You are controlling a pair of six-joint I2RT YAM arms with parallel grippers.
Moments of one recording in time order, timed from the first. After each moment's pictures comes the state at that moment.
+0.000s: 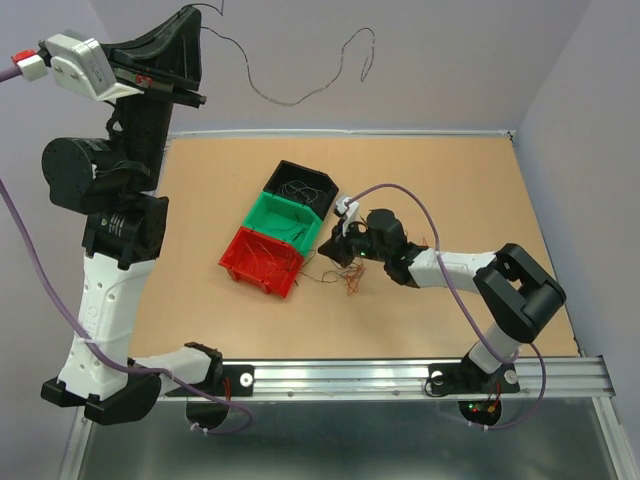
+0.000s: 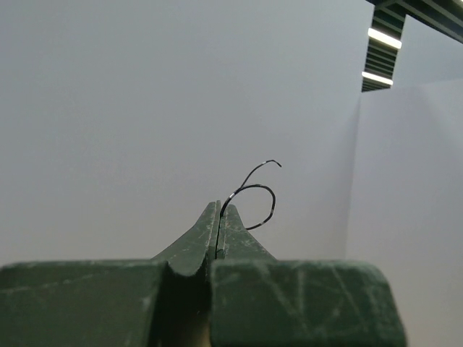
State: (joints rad) left arm -0.38 1.18 1.80 0.18 0.09 -0.18; right arm 0.73 1.64 0.78 0.54 -0.40 0.14
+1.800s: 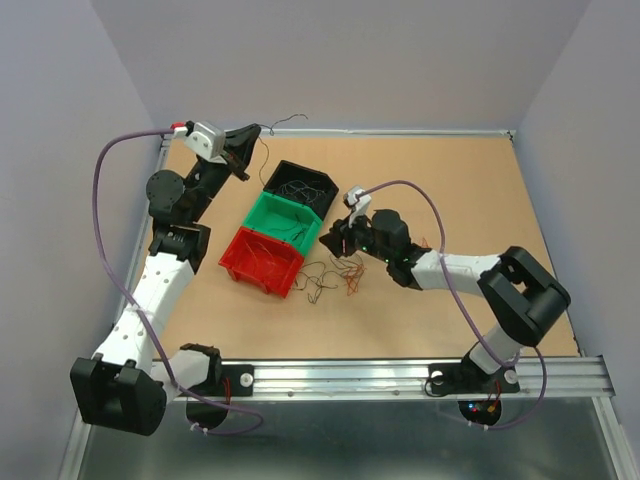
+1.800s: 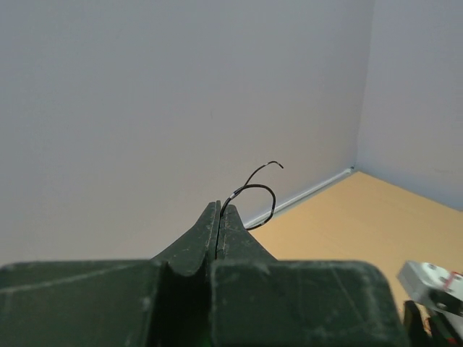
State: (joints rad) left arm -0.21 1.09 0.97 0.54 0.40 -0.07; right arm 0.73 1.57 0.72 0.62 -0.18 0.18
